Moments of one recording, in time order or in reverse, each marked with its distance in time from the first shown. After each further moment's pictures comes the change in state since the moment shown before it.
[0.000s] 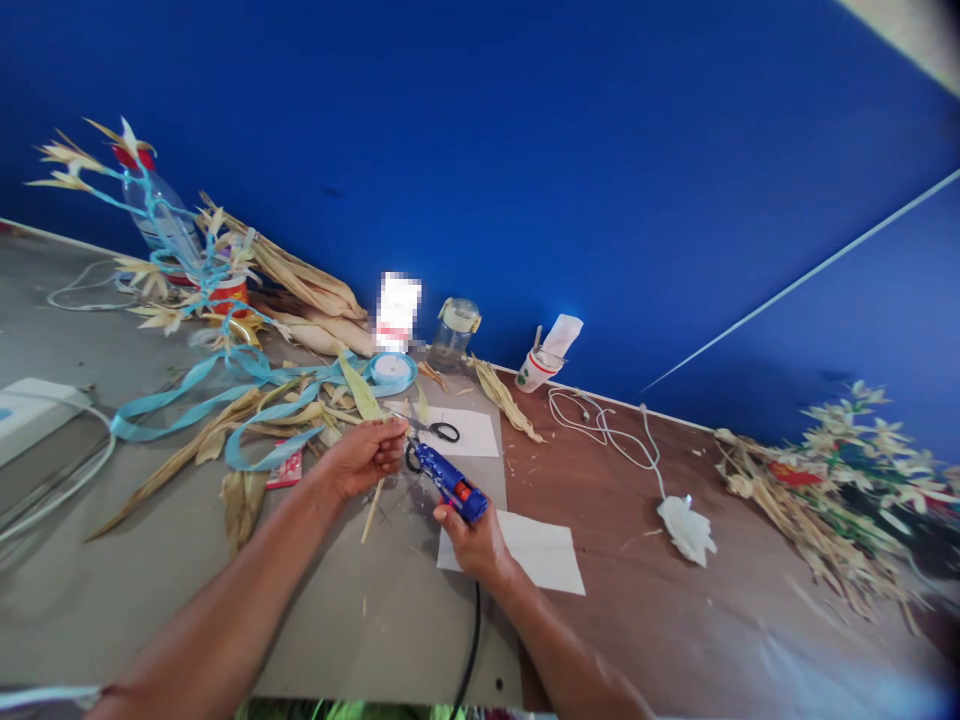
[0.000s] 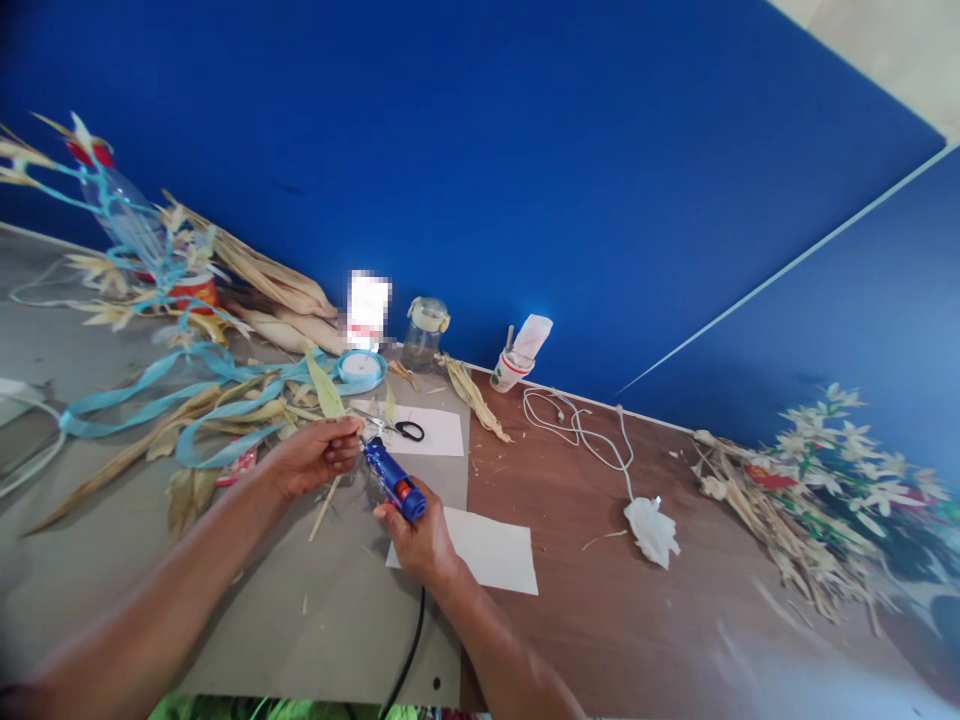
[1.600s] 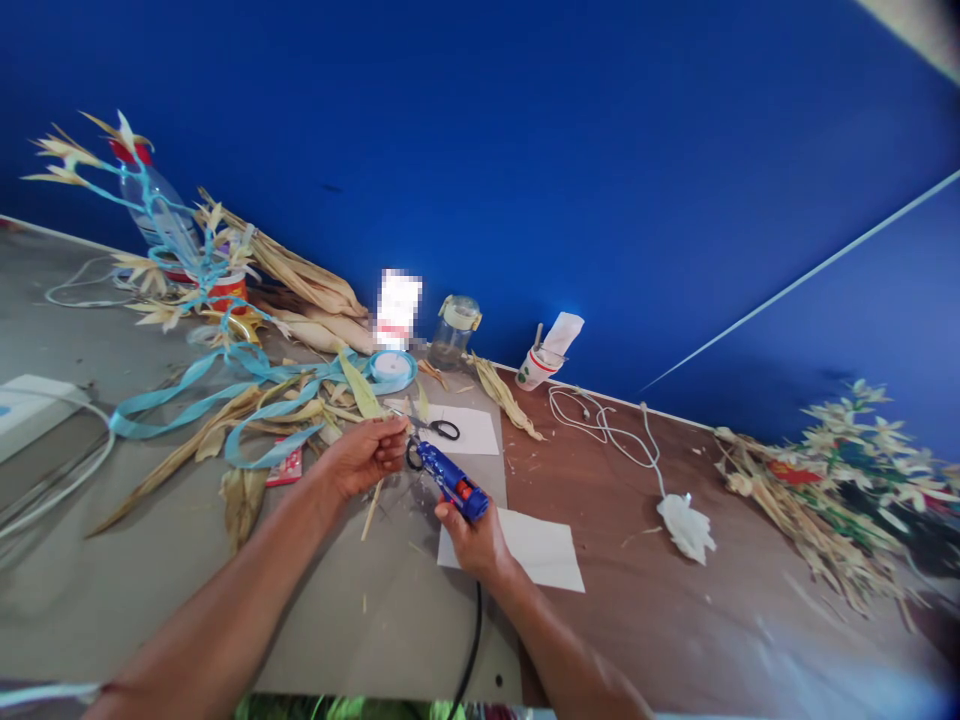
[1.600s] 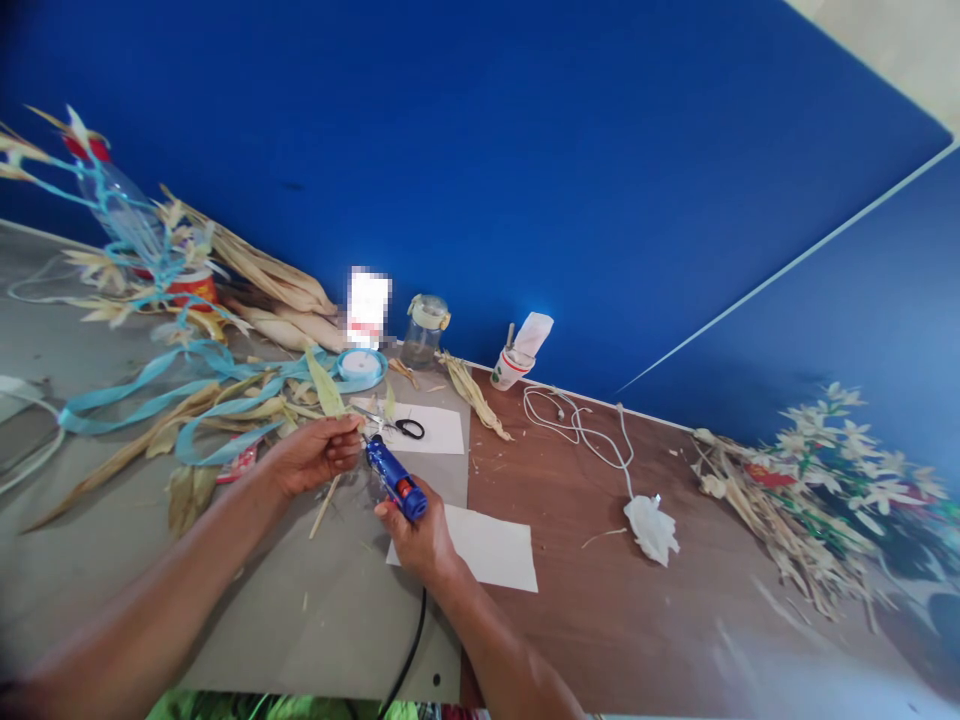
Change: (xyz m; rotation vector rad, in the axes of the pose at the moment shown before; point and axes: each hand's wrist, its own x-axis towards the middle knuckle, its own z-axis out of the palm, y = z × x) left_hand -0.001 0.000 0.002 -0.055 -0.025 -0.015; right_hand -0.001 -0.008 0.000 -0.008 0.003 -0.008
